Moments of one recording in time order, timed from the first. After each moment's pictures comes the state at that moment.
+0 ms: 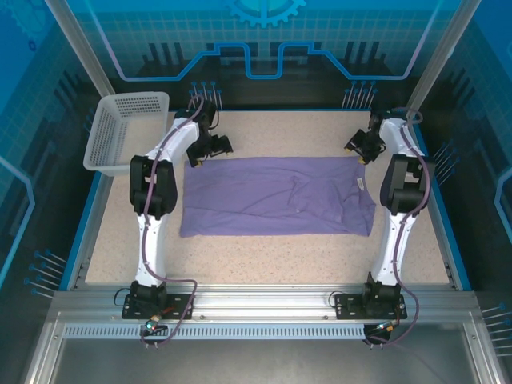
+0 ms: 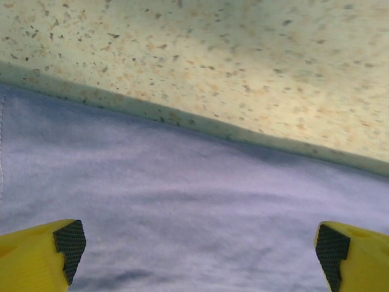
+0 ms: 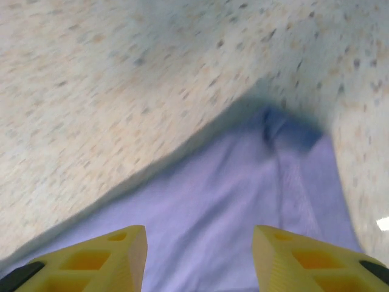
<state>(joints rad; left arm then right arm) -0.17 2.28 2.05 -1.07 0.07 -0.61 -0.12 2.24 1.96 -1.02 -0.20 0.58</state>
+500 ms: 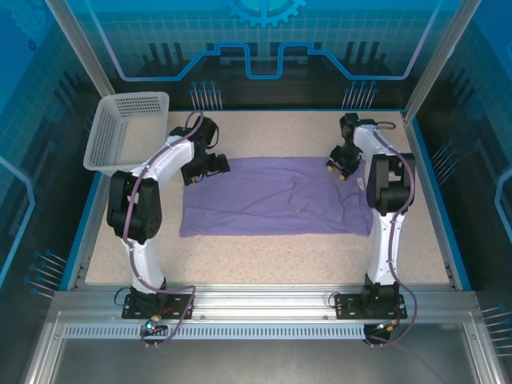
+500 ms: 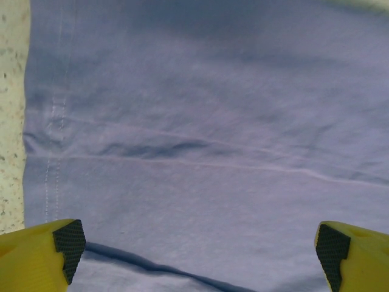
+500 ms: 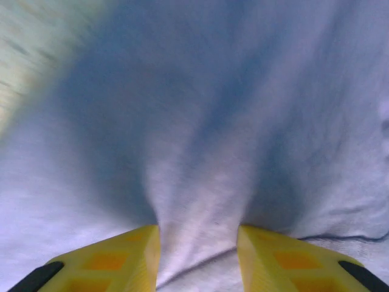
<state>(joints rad) -0.23 1.93 1.54 -0.97 -0.01 -0.63 0.03 2.30 1.90 -1.07 -0.08 0.79</state>
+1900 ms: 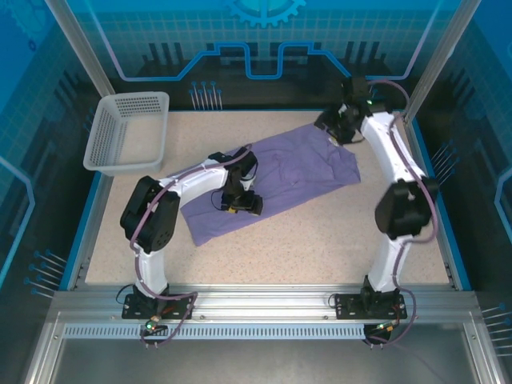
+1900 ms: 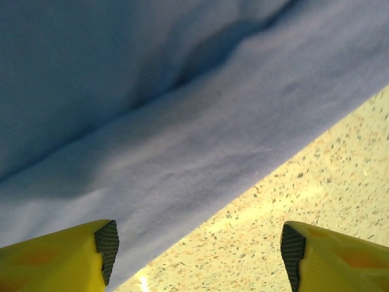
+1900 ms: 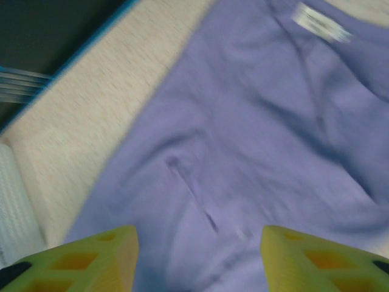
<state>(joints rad) -0.54 1.92 1.39 -0.94 0.23 -0.38 0.14 1.88 1.88 -1.02 -0.17 0.73</state>
